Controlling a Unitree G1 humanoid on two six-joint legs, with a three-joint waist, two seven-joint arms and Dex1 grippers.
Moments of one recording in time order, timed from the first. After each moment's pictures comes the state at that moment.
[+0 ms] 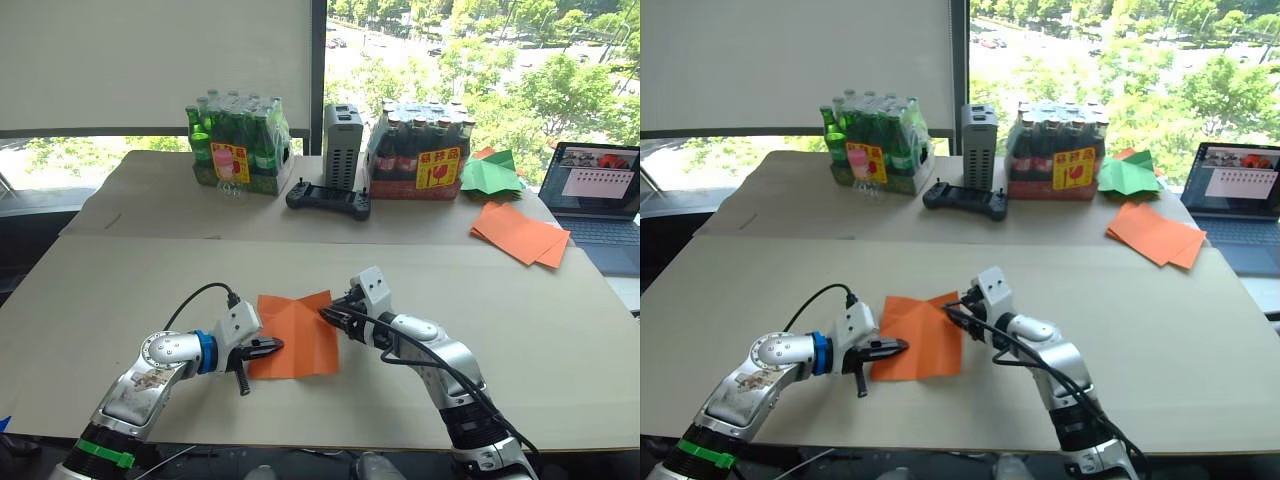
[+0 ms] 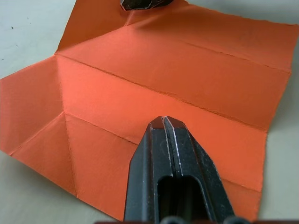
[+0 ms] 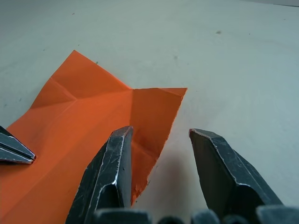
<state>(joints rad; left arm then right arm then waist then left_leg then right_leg) -0.20 0.66 -0.15 -0.14 -0.21 0.37 -0.95 -0.42 -0.16 0.17 -0.09 0.20 0.73 0.49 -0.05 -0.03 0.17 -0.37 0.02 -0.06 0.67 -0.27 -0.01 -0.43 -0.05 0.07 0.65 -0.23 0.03</state>
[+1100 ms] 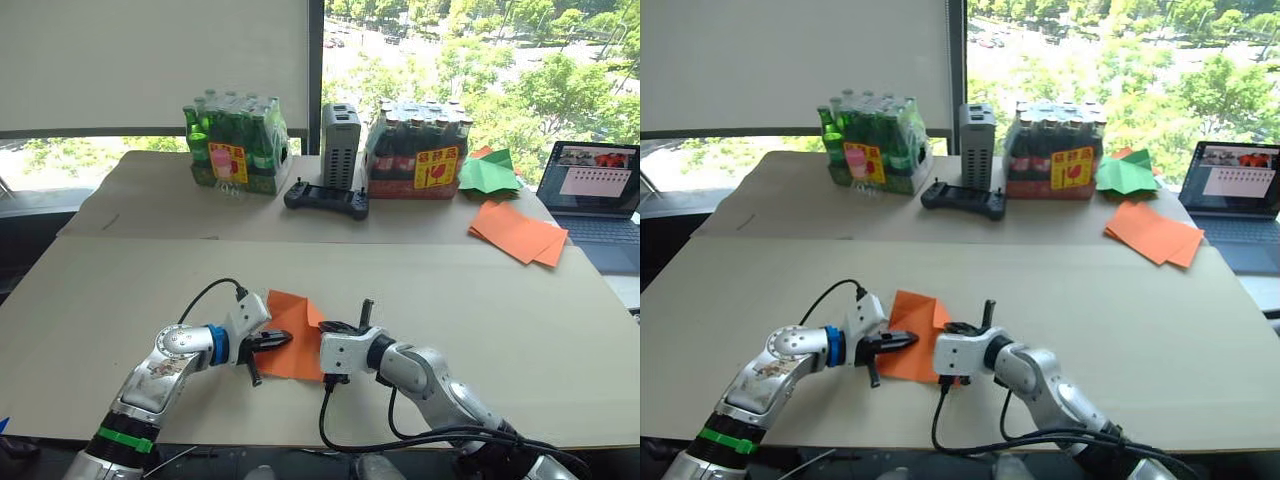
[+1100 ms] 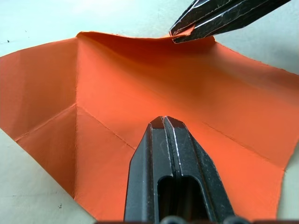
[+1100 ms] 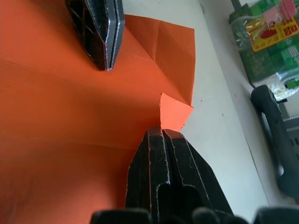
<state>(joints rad) -0.27 0.58 -0.16 -0.07 -0.22 0.42 -0.95 -0.35 -0.47 0.62 -0.21 -0.55 0.13 0.44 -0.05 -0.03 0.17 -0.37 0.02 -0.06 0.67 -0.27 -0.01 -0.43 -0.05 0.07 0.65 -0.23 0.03</state>
